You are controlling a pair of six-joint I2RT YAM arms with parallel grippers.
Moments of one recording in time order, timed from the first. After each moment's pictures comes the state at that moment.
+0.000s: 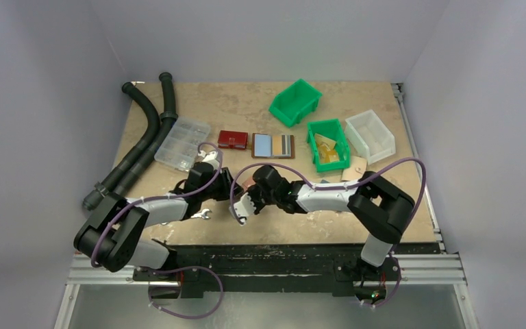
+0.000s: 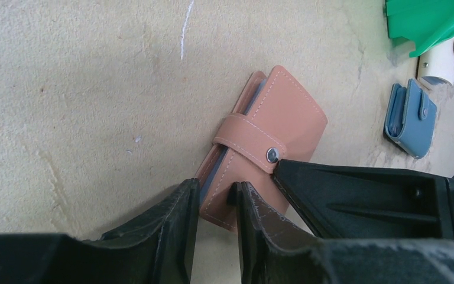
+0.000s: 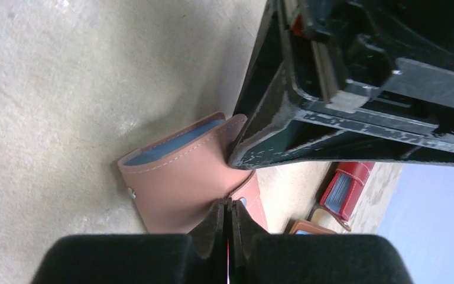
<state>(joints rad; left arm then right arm) -0.49 1.38 0.39 0.35 0.17 -0.67 0.99 1.73 0.88 0.11 -0.09 -1.26</state>
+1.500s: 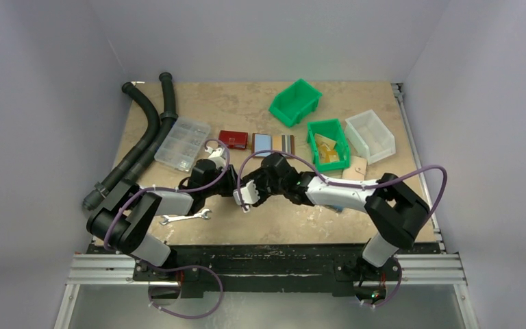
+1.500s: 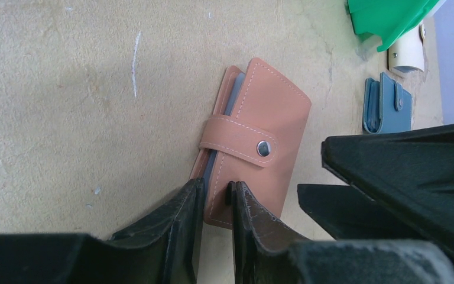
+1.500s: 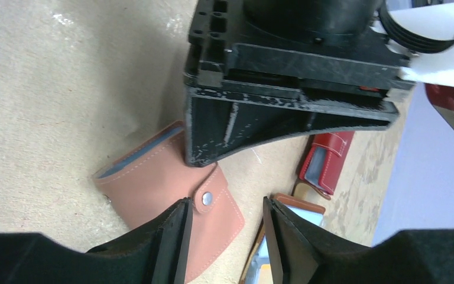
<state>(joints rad) -0.49 1.52 0.42 0.55 0.28 -0.62 0.91 1.63 0.91 0.03 -0.17 -1.18</state>
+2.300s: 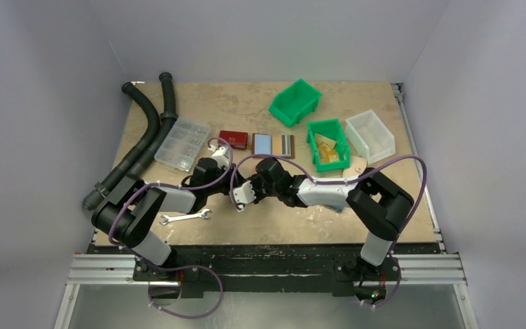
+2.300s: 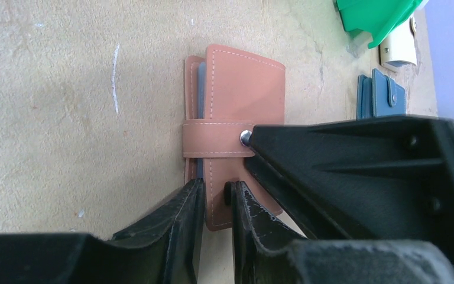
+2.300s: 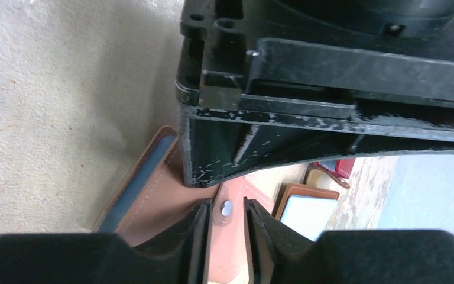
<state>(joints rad) -0.49 1.57 0.44 0.58 0.32 -0.60 0.93 1.75 0.91 0.14 -0.04 -1.16</state>
